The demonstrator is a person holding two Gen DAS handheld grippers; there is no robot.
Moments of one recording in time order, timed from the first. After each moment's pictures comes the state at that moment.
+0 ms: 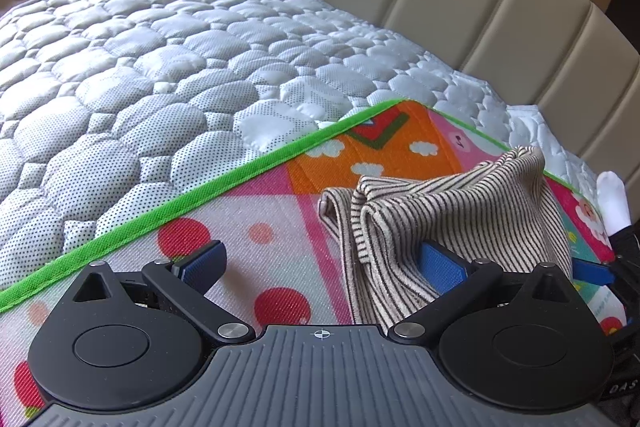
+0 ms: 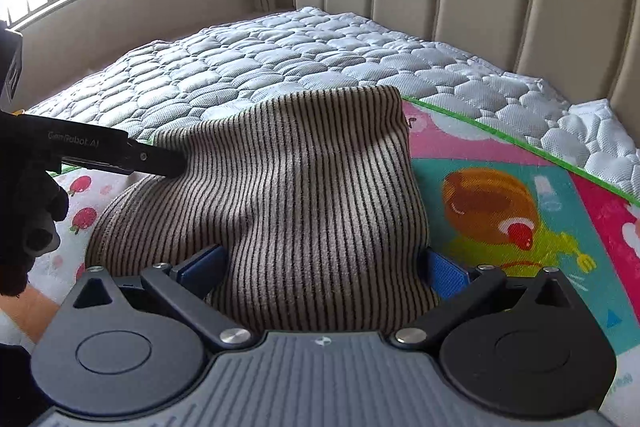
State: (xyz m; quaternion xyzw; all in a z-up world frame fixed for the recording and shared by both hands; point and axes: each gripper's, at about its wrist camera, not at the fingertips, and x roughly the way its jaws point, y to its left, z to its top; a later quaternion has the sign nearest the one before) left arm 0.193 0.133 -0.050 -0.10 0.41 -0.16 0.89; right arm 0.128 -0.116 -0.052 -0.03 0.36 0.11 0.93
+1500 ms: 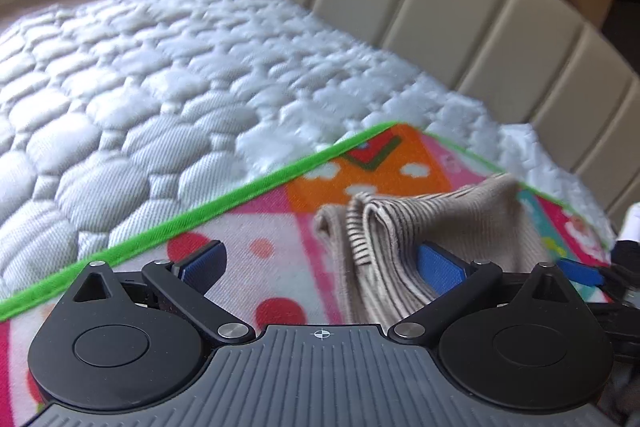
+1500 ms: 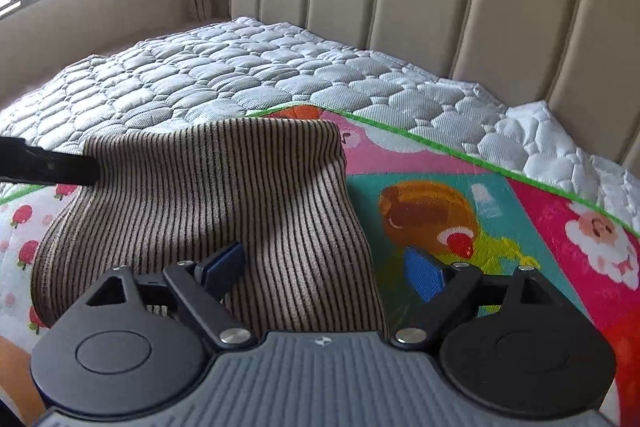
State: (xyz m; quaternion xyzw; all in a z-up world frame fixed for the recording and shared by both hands) left arm 0.179 0.141 -0.026 -0.11 0.37 -0.18 0.90; right arm 0.136 -0.115 -0.044 -0.04 0.35 0.01 0.94
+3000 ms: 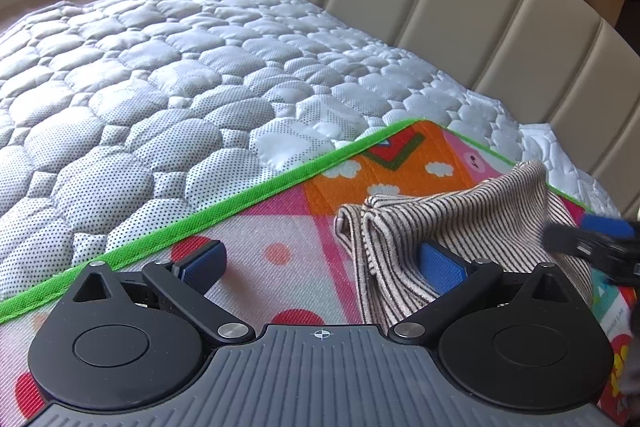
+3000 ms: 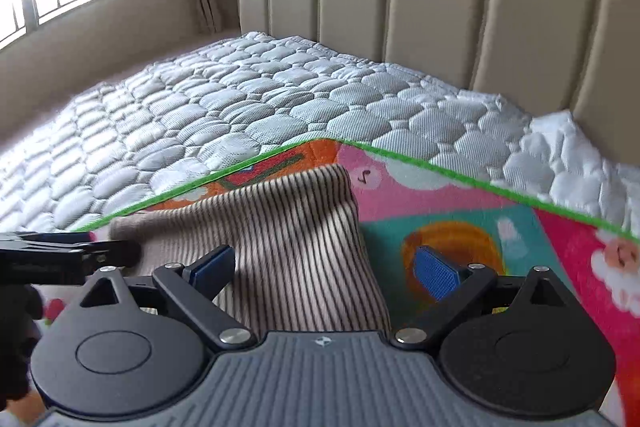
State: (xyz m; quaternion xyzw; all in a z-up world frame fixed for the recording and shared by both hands) left arm 0.197 0.137 -0.052 -0.10 0.38 -0.14 0.91; right arm 0.148 -0.135 -0.018 0.05 0.36 0.04 0.93
